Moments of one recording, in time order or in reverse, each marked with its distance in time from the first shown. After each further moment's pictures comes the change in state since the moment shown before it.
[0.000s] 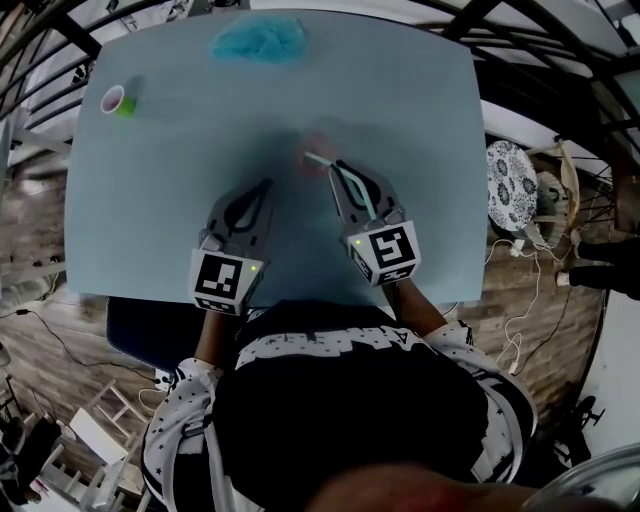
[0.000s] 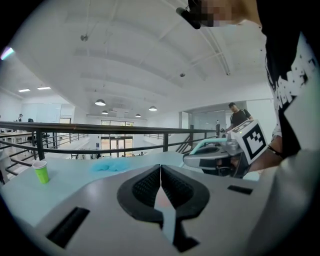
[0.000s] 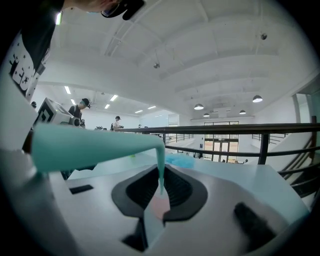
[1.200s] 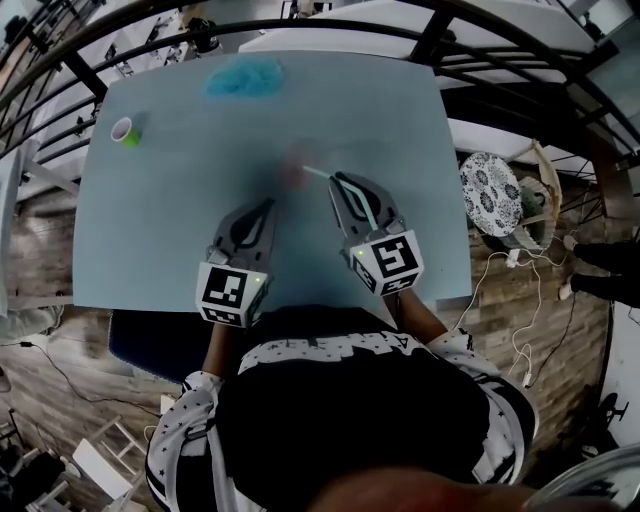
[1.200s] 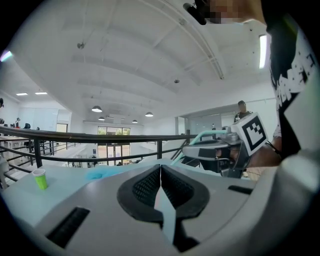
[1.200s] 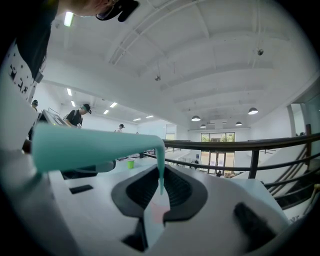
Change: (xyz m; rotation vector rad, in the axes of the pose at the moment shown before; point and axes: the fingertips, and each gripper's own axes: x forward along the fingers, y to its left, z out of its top) left arm -0.038 -0.057 0.028 0.032 -0.069 -0.028; right arm -0.076 0.011 0.053 -0.059 -0.112 -0.044
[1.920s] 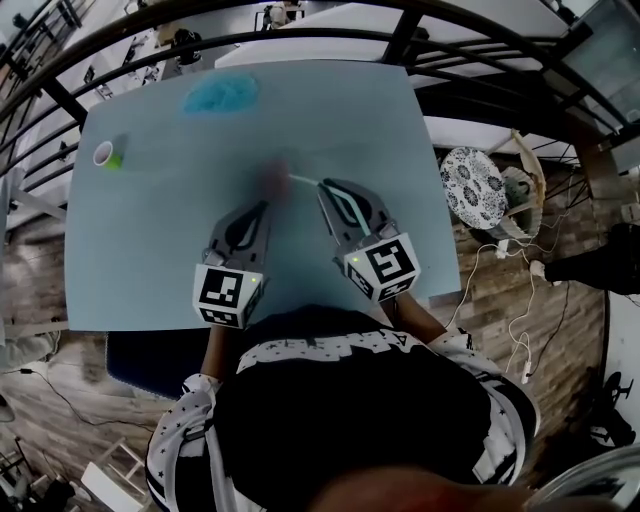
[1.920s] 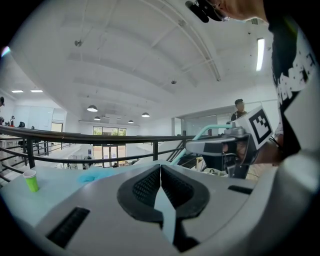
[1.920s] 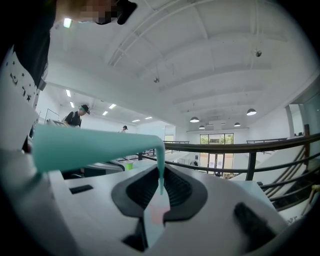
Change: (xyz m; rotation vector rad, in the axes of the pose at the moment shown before) left arm 0.026 -0.015 0.008 0.005 -0.010 -0.051; right arm -0.018 -0.014 0.015 0.009 -0.012 -0.014
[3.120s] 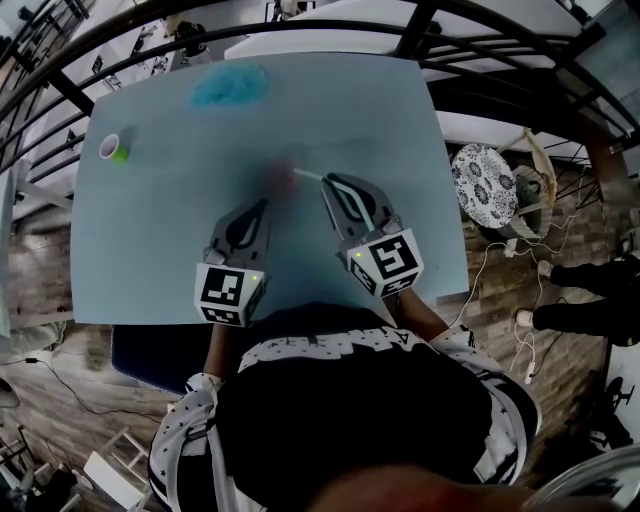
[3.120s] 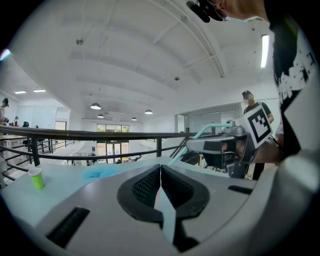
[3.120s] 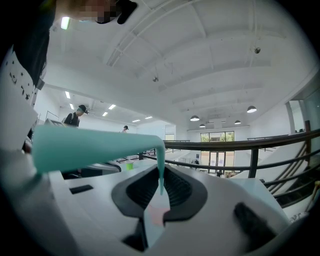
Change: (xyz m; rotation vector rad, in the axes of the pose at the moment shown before) left arm -0.008 0.013 -0.016 -0.009 0.040 0.042; right arm 0.010 0.002 -0.006 0.016 -0.001 0.010
